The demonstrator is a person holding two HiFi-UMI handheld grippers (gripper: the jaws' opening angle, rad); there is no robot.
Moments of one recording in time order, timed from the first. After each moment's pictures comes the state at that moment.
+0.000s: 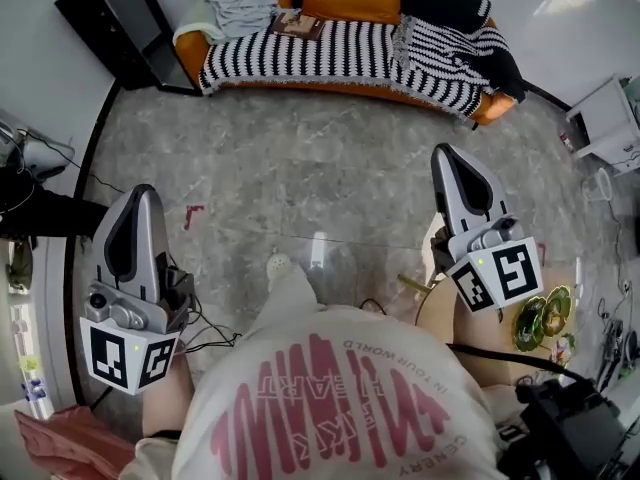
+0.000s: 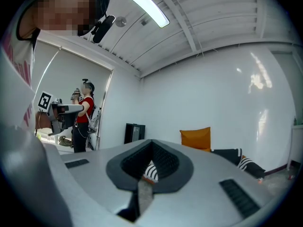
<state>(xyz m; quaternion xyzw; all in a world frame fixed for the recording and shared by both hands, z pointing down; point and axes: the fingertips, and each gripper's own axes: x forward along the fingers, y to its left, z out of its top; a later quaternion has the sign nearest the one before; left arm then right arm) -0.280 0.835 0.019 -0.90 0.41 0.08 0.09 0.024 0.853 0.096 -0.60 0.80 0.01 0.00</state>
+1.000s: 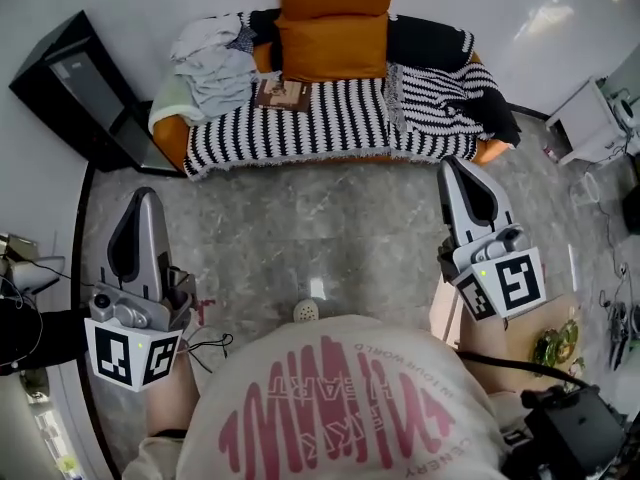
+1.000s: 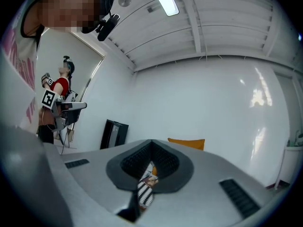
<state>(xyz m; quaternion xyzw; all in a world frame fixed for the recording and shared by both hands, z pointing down) -0.282 0.550 -0.012 -0.92 0.35 0.13 0.10 0.027 0.630 0.047 -0.67 0.74 0.06 -0.03</state>
